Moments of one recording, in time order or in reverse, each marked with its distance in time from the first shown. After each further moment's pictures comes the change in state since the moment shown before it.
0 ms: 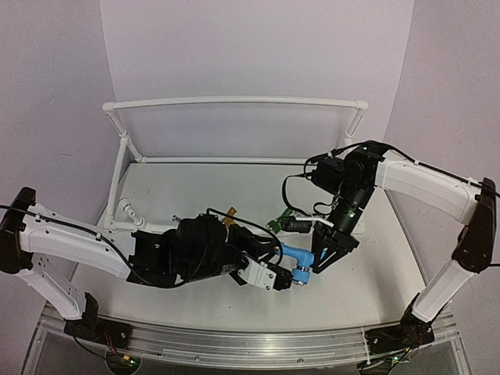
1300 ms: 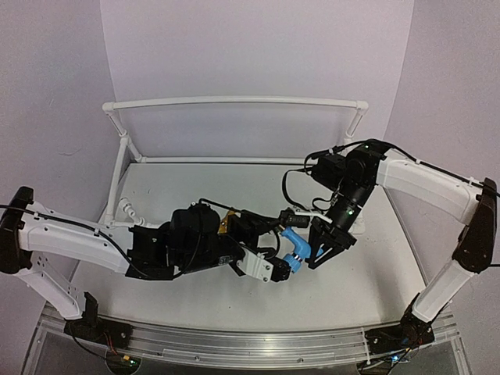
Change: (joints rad) left arm 0.048 -0.016 -0.002 0.061 0.059 0.055; right arm -0.006 -0.003 0.012 0.043 -0.018 -0.006
